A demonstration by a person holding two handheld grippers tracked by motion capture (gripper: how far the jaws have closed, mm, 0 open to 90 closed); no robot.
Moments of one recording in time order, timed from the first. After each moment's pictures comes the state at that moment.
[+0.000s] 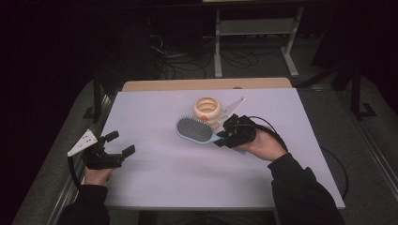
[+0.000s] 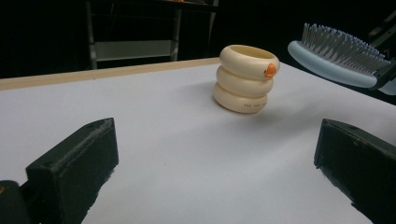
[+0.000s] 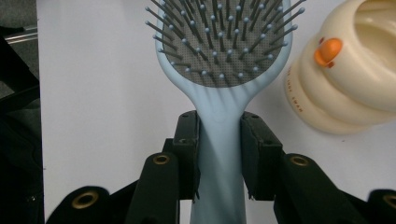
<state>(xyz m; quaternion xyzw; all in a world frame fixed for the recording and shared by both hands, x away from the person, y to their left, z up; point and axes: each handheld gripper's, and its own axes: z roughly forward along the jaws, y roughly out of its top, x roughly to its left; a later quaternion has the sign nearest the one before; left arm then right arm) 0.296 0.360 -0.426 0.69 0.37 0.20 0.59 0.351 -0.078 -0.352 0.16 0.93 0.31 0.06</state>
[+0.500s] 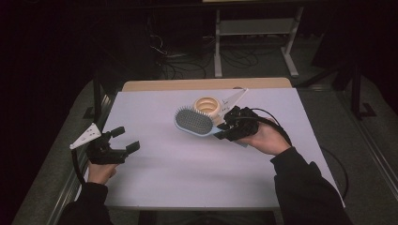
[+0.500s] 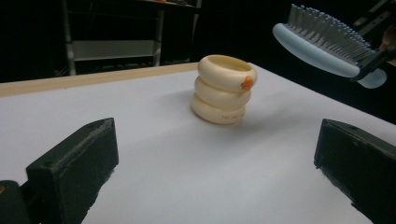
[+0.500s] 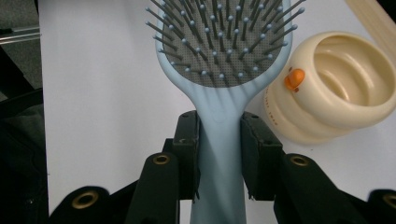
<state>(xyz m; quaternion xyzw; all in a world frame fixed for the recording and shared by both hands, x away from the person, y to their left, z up) 0.304 0.341 -0.403 0.69 0.35 0.15 0.61 0.349 -0.078 -0.320 0.15 0.93 0.32 0.09</state>
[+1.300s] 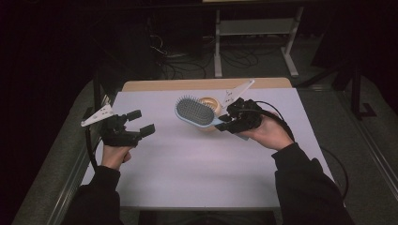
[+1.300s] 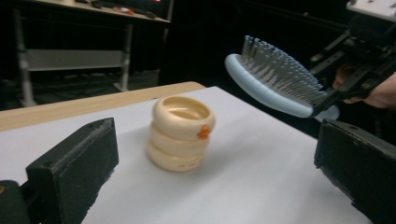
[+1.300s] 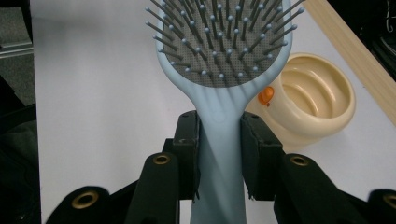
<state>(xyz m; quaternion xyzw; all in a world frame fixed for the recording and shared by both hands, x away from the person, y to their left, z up) 0.330 0.291 -0.357 0.69 0.32 0.11 0.64 0.353 -0.085 -0.300 0.16 0.92 0.34 0.11</state>
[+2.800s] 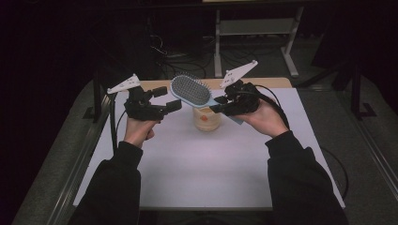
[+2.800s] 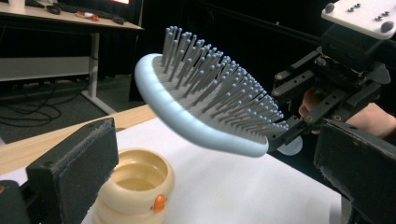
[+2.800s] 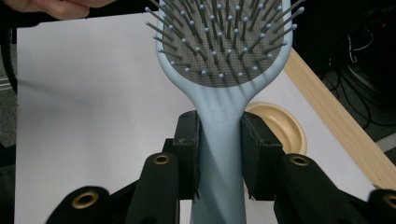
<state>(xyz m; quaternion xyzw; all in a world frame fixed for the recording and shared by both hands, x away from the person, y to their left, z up) 0.369 0.220 -0.300 0.69 0.29 0.07 0.65 0.372 -0.078 -0.267 0.17 0.89 0.39 0.15</state>
